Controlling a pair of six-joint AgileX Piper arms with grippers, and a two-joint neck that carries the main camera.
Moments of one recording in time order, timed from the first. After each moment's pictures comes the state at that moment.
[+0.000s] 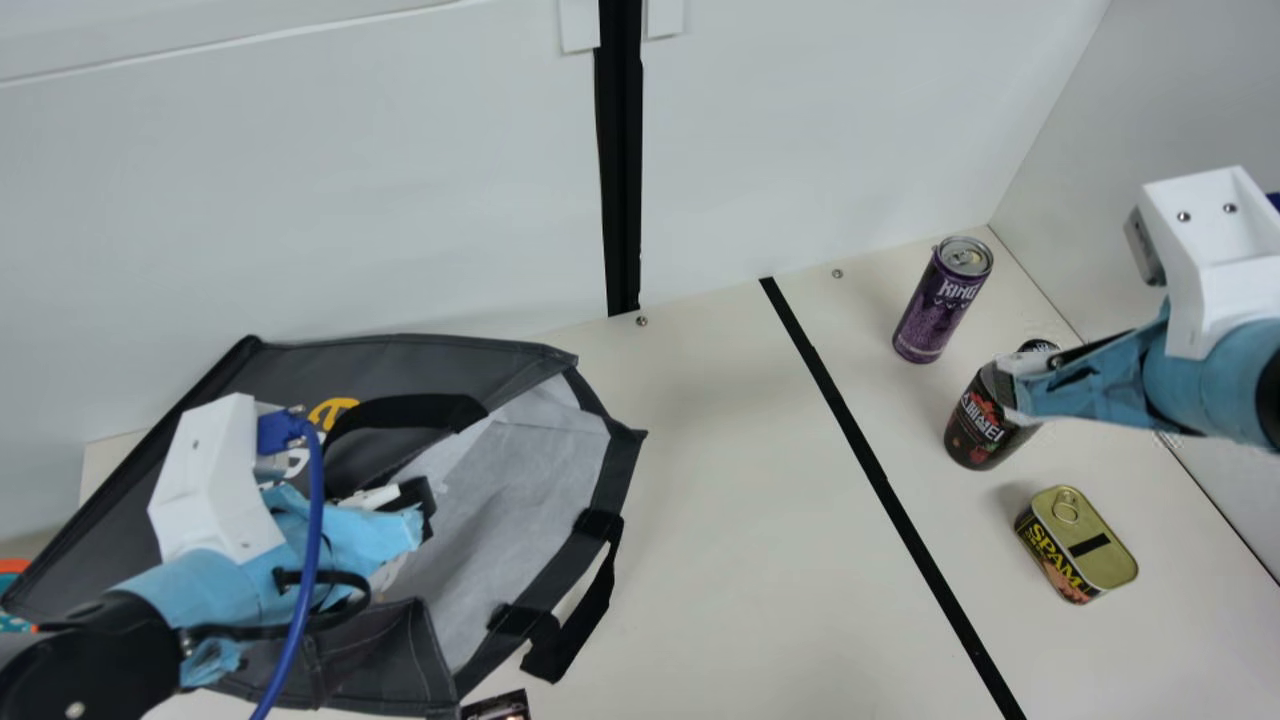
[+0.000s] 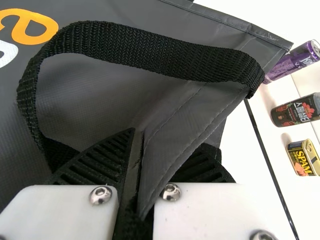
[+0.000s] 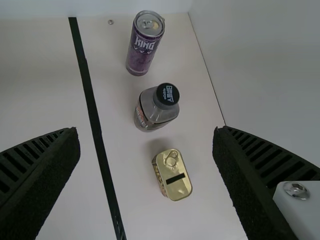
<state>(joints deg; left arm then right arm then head) -29.8 85.1 -71.7 -23.3 36.1 -8.2 -21.4 69.0 -87.7 -8.2 69.9 -10.2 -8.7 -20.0</state>
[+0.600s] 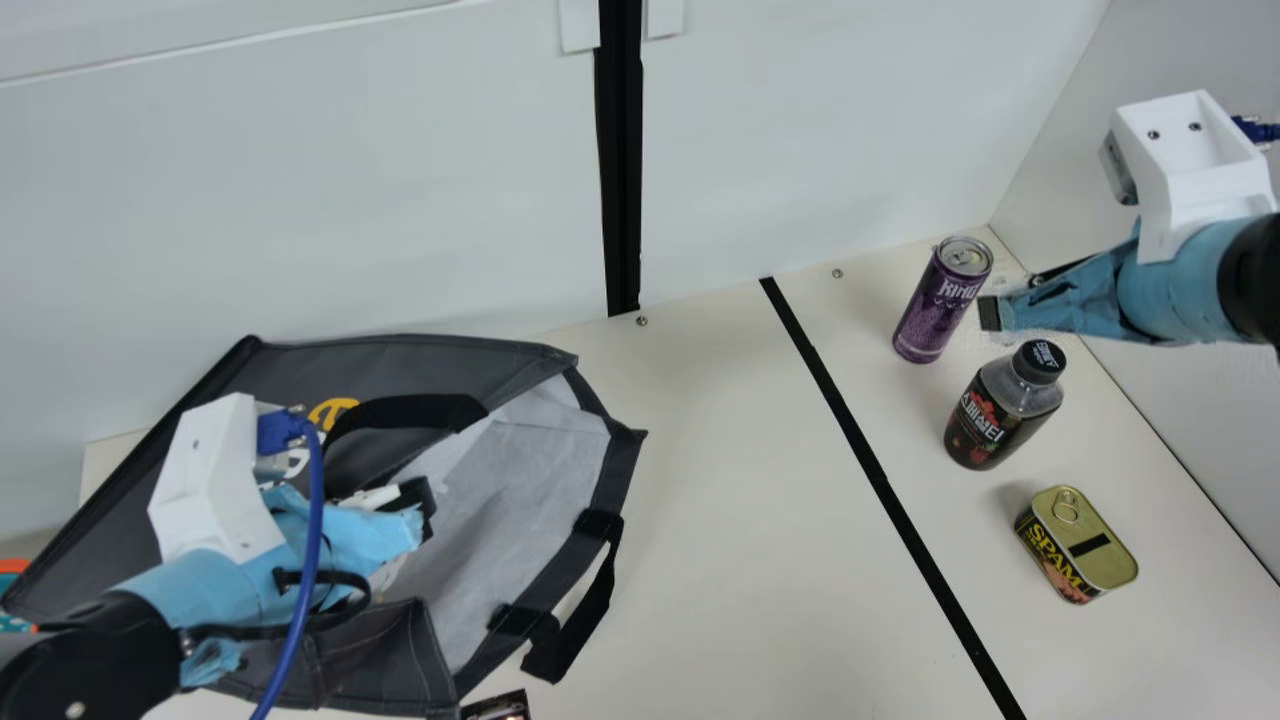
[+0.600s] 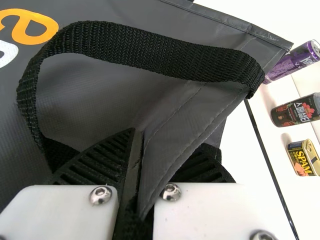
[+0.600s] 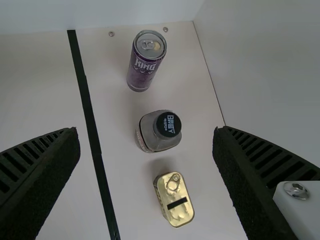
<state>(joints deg) -29.8 85.1 -71.7 -23.3 36.1 -8.2 -22.3 80.3 -97.4 -6.3 69.9 -11.1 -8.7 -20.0</state>
